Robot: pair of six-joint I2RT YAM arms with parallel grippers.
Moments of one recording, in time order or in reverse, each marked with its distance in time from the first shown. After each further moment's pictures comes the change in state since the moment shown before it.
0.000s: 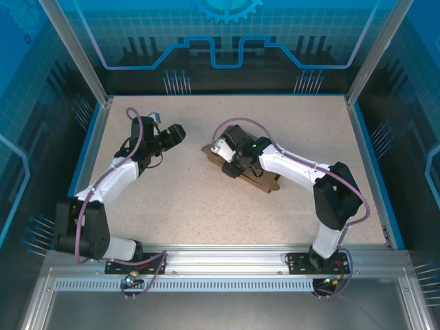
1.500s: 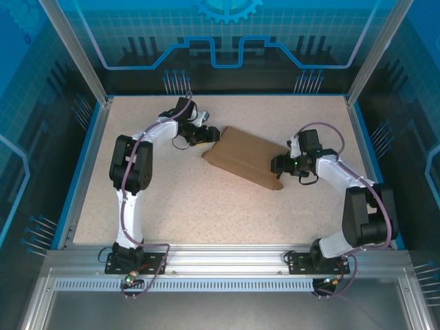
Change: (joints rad) left arm -0.113 0.751 0.723 -0.454 0.332 0.381; right arm -0.599 -0.248 -0.443 0.158 -0.292 0.523
